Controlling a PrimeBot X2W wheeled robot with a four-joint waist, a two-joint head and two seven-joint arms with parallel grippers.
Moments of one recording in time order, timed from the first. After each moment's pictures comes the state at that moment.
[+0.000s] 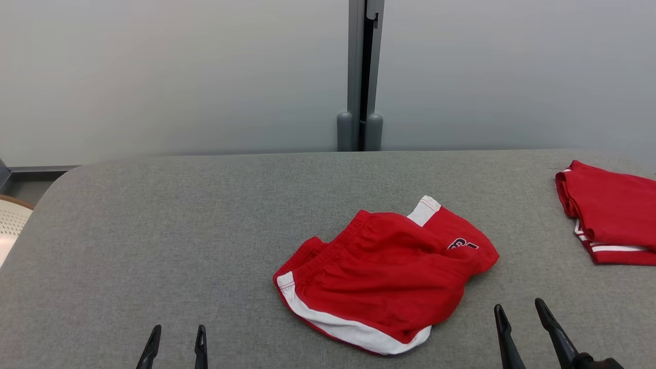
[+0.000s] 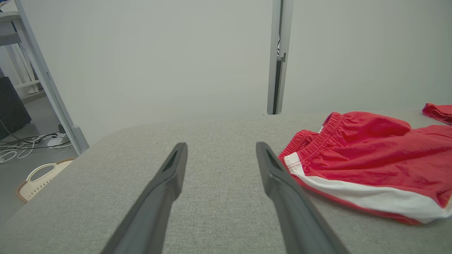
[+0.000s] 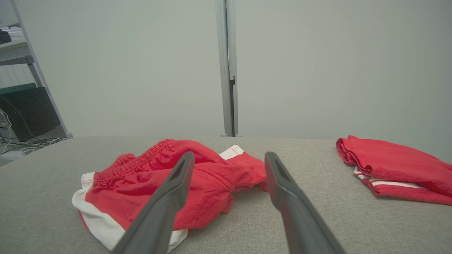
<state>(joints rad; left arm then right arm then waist) 0.30 0.05 -0.07 0.00 -0.06 0.06 -0.26 0.21 -0.08 0.11 0.08 0.14 0.13 -0.26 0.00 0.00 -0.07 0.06</state>
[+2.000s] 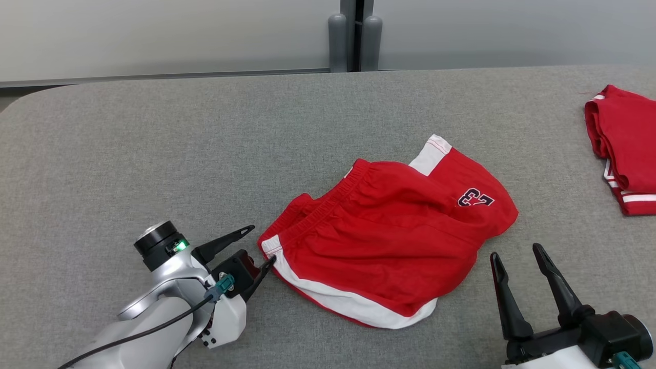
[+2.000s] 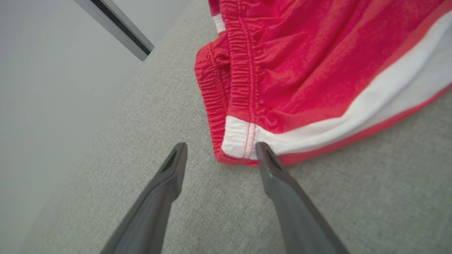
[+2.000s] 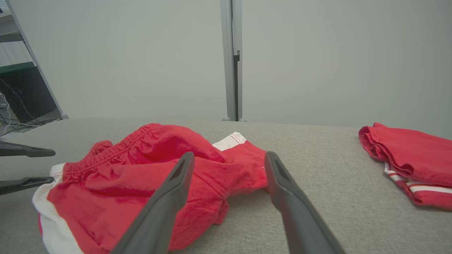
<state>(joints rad) -0.57 0.35 -0.87 0.66 -0.08 -0.13 -0.22 0.06 -0.12 0.14 0.06 0.13 0.13 -0.26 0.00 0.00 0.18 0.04</state>
